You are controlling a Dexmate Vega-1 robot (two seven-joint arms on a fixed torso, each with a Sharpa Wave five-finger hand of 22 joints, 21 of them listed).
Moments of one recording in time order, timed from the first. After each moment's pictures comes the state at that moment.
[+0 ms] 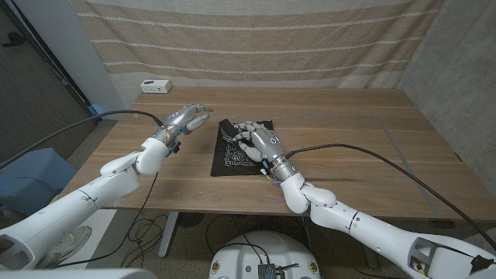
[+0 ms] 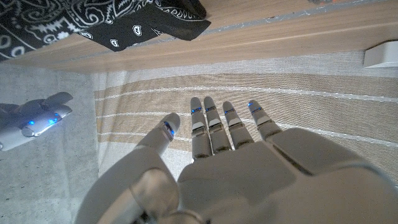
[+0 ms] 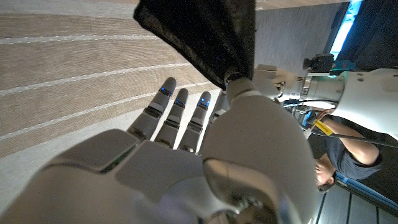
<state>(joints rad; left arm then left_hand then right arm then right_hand) 0.91 0.90 0.47 -1.63 0.35 -0.11 0.34 0.22 0.15 0.84 -0.02 0.32 0.49 0.00 0.18 0.18 0.42 -0.04 0.21 0.20 0.24 -0.02 0.18 0.18 0.03 0.17 0.32 0.22 -0.76 -0.46 -0.97 -1.44 -0.77 0.15 -0.79 1.09 0.15 0.26 -0.14 0.18 1.02 -0.08 0.34 0.20 0.51 -0.14 0.30 0.21 0.33 -0.04 0.42 0.30 0.43 0.00 0.33 0.19</state>
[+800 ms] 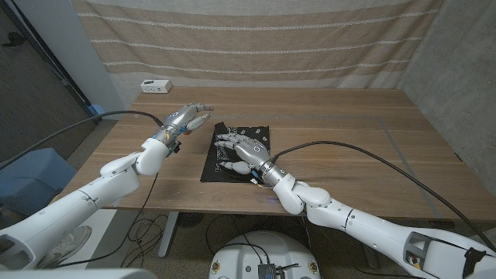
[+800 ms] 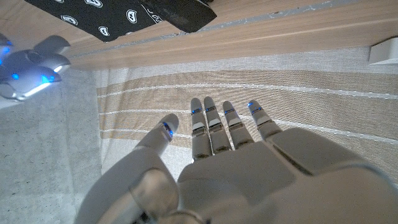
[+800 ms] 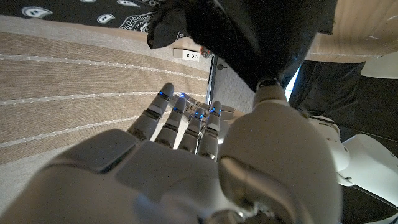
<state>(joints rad) 0.92 0.91 0.47 -1.62 0.35 -0.13 0.36 0.22 0.15 0.83 -0.02 0.32 0.49 0.00 0.18 0.18 0.41 -0.04 0.21 0.20 0.24 -0.02 0.19 0.18 0.03 0.17 0.32 0.22 -0.74 -0.46 -1.02 -1.46 -0.85 0.10 -0.60 0.82 0.02 0.04 -0.03 0.25 0.43 -0.10 0.17 0.20 0.26 -0.07 0.20 0.22 0.21 -0.04 0.35 0.29 0.32 0.03 0.29 0.19</state>
